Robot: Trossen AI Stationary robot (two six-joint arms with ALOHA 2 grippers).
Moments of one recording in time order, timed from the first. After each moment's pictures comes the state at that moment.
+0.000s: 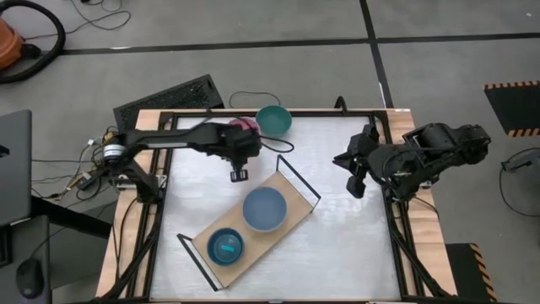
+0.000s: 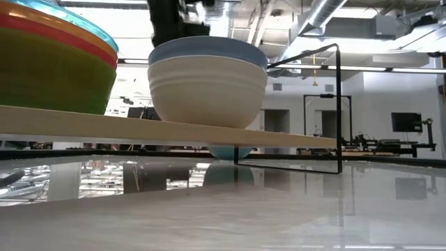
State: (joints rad) left arm 0.17 1.63 1.47 -1.03 -0.22 0.08; right arm 0.36 1.28 1.75 -1.29 0.54 0.52
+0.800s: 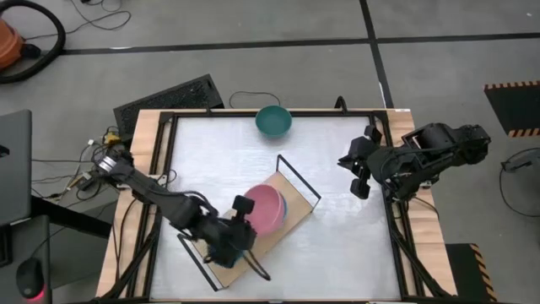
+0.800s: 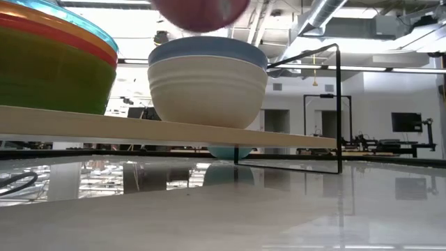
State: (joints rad) left arm -0.51 1.68 1.61 -0.86 -0.37 -0.02; right arm 0.36 1.28 1.75 -1.38 0.51 0.50
